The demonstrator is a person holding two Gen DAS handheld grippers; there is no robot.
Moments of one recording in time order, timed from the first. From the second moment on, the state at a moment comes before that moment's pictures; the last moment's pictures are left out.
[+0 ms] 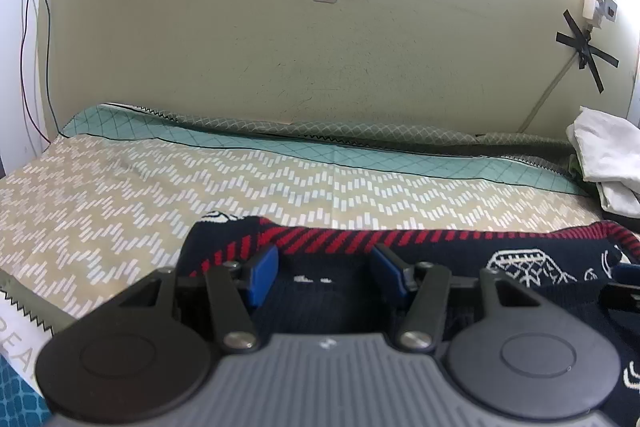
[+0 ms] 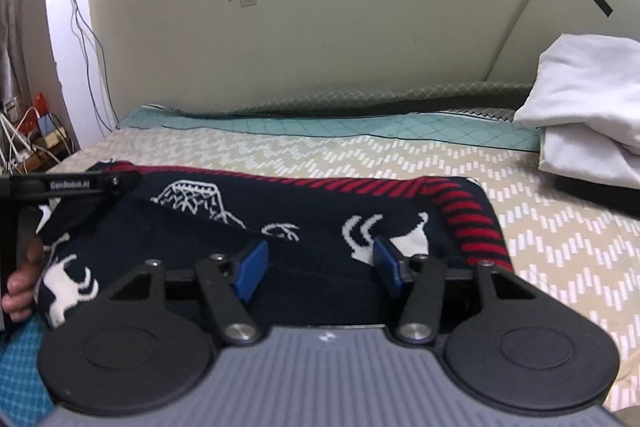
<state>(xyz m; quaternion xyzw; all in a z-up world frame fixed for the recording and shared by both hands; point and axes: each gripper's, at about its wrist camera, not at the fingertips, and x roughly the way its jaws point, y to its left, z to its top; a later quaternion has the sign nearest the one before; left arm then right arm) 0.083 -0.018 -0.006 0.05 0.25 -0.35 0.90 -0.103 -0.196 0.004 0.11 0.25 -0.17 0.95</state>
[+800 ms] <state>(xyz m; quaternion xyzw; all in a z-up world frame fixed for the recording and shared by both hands) 0.083 -0.015 -0.005 0.05 0.25 -0.36 0.90 -0.215 -0.245 0.027 0.27 0.18 -0.19 0.93</state>
